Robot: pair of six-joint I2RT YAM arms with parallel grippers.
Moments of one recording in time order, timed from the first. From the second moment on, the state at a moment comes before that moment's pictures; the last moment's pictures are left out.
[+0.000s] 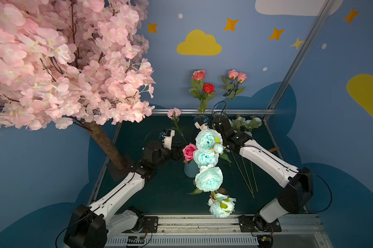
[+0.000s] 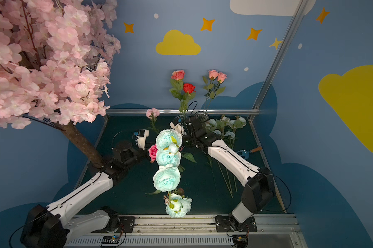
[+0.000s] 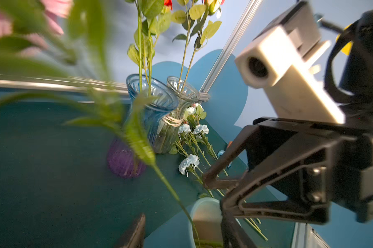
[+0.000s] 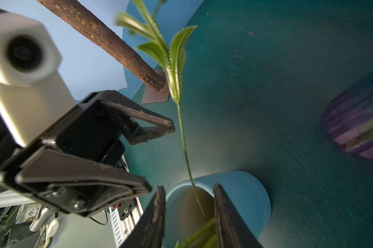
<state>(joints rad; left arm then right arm) -0.46 1.15 0.71 0.22 0.36 -0.42 0.69 1.57 1.44 -0.53 -0.53 0.25</state>
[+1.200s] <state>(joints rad) -0.46 1.25 0.73 0.27 0.43 -0.45 0.68 1.02 0.68 0.20 -0.57 0.25</state>
